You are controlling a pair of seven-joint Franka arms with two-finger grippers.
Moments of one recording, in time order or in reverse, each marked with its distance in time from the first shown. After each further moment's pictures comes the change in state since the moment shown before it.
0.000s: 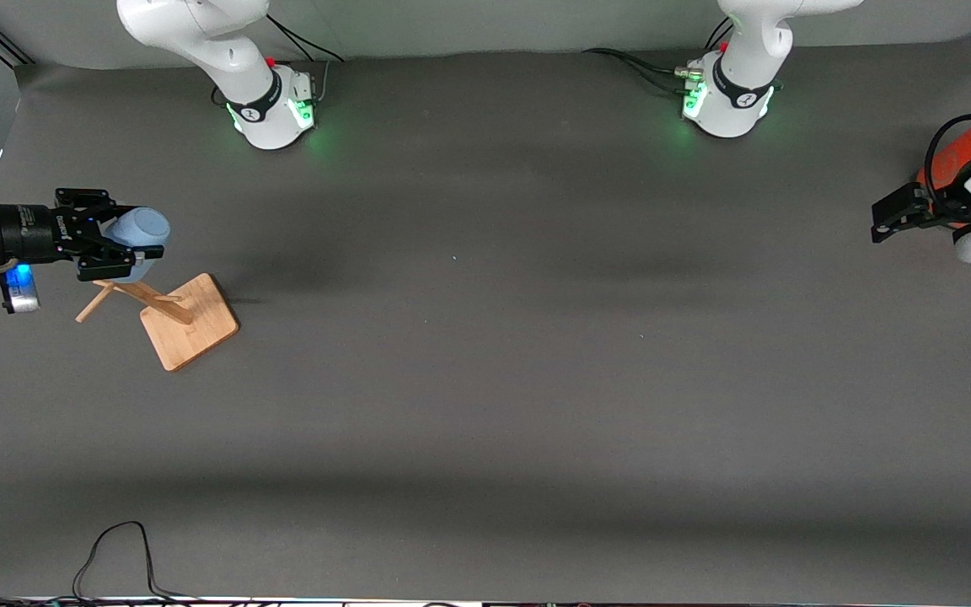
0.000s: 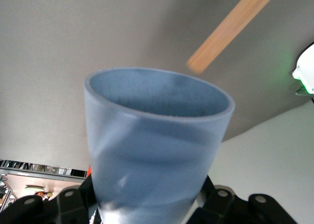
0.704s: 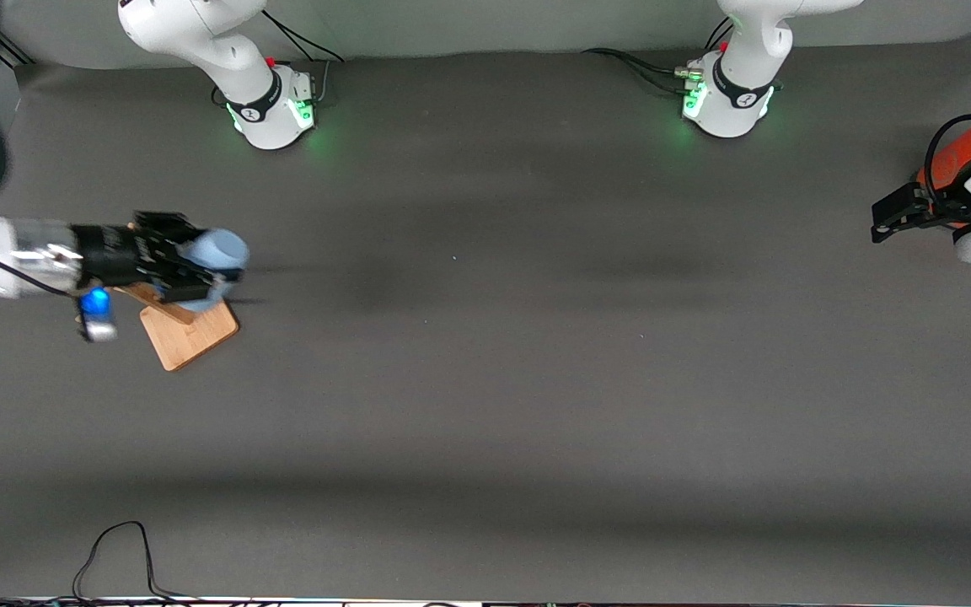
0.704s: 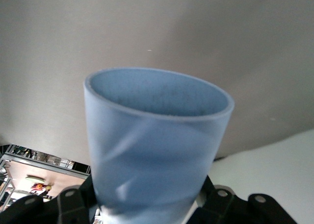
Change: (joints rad) left arm 0.000 0.000 0.000 0.000 0.000 0.000 0.000; right arm 0.231 0.116 0.015 0.120 0.148 0.186 0.070
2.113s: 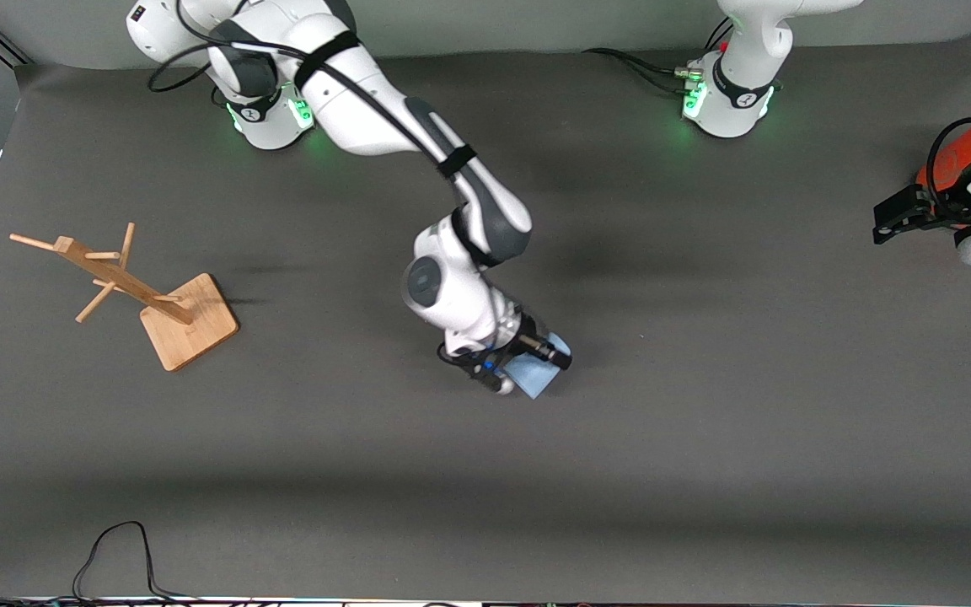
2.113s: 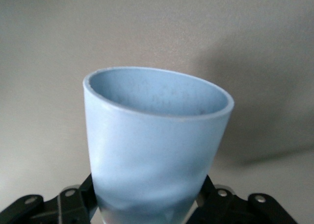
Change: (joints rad) left arm 0.004 0.005 0.002 0.000 0.000 0.000 0.000; right arm 0.404 0.746 0.314 0.445 -0.092 1.039 0.015
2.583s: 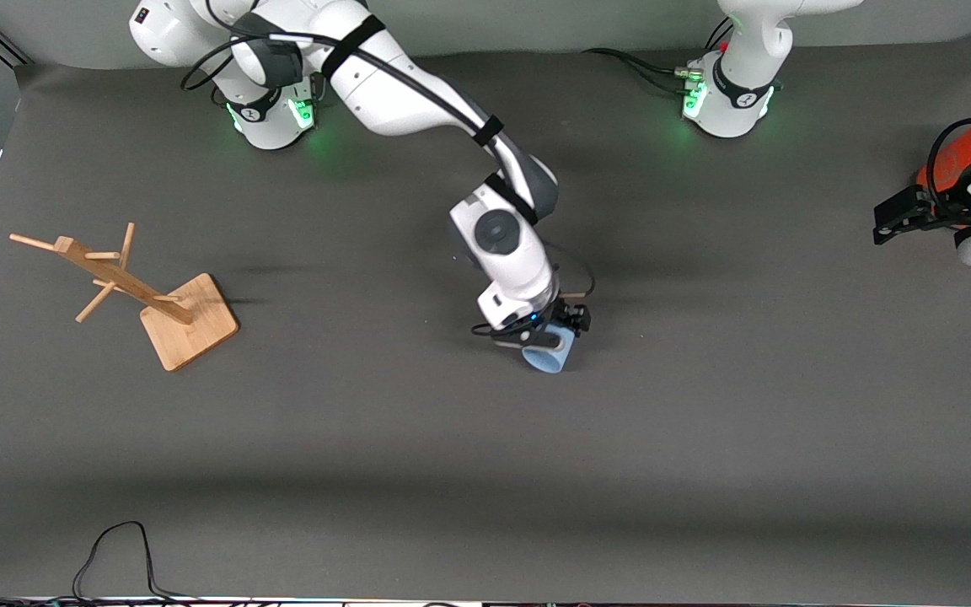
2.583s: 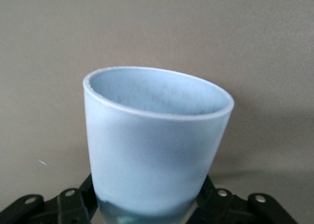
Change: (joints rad) left arm 0.000 0.000 0.000 0.000 0.000 0.000 0.000; right arm 0.100 0.011 0.006 -0.002 -0.359 -0.044 0.012
